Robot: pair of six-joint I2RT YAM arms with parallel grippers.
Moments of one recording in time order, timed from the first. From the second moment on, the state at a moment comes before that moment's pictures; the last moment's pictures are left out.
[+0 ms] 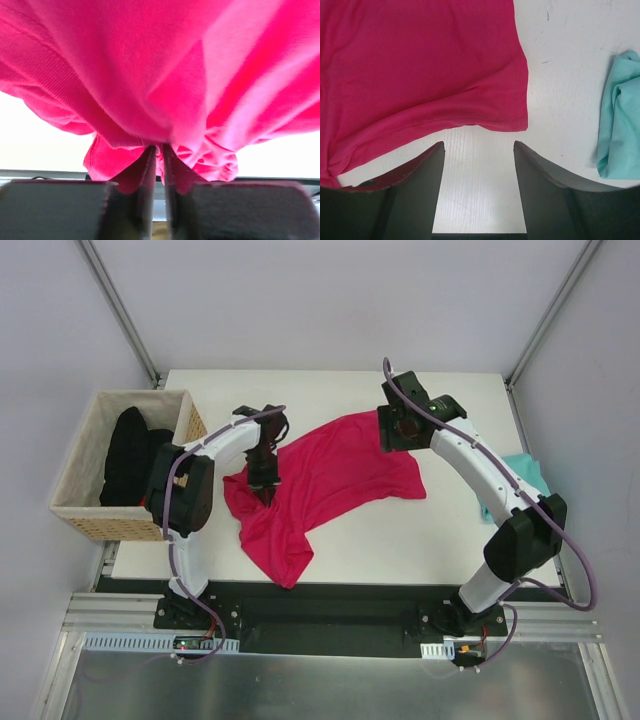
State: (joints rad) left arm -0.40 1.94 1.45 -1.16 0.10 -0.50; right arm 0.52 1.64 1.61 -0.99 0.31 0.29
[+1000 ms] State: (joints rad) left arm -0.38 1.87 1.71 -1.28 0.00 -0.54; right arm 0.49 1.68 1.49 -0.93 0.30 0.32
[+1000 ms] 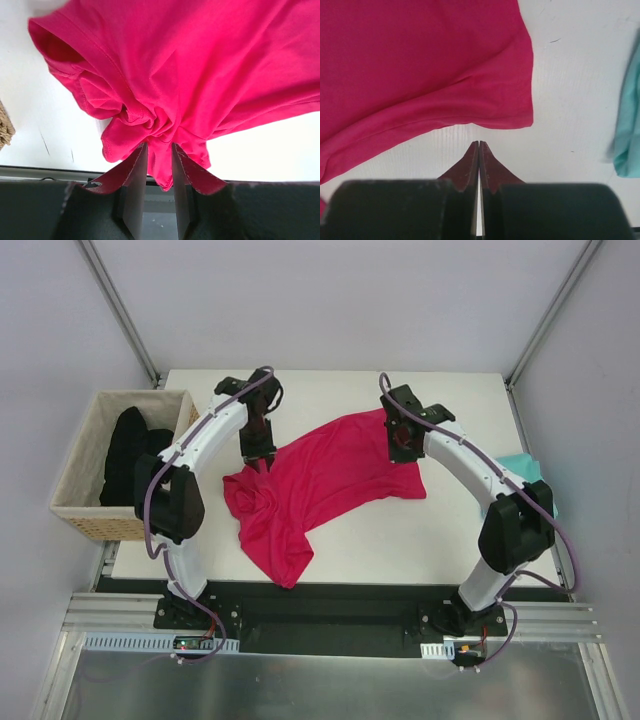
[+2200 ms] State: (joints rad) left arm -0.24 1.73 2.00 -1.44 -0.09 -0.48; right arm 0.40 1.97 1.39 -0.73 0.07 0.48
